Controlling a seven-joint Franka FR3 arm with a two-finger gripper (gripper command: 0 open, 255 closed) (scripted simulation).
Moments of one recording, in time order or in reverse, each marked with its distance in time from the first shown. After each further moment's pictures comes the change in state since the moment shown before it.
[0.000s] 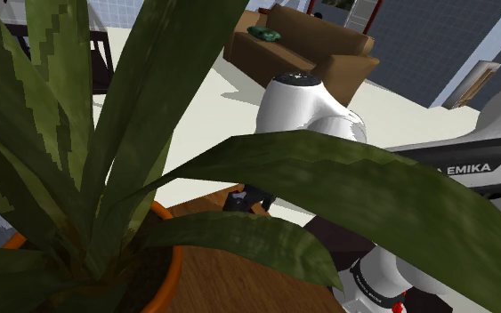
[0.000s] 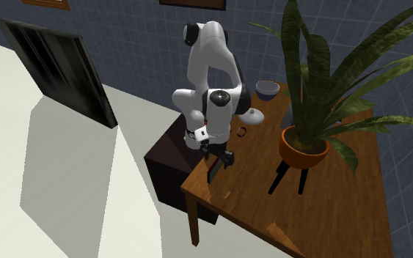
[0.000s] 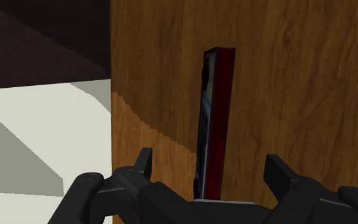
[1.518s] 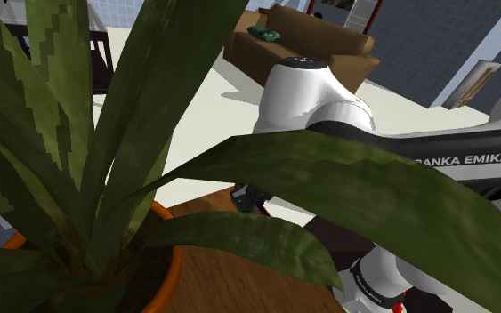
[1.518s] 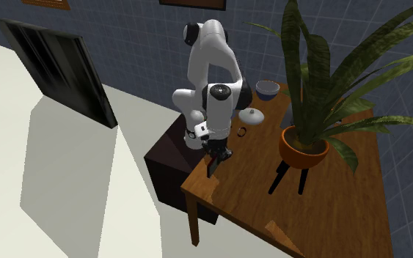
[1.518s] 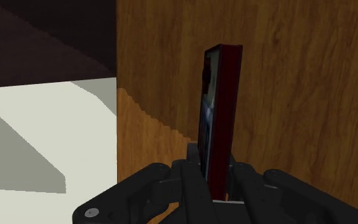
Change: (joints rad) arm 0.000 -0.024 -0.017 0.043 -0.007 -0.065 -0.001
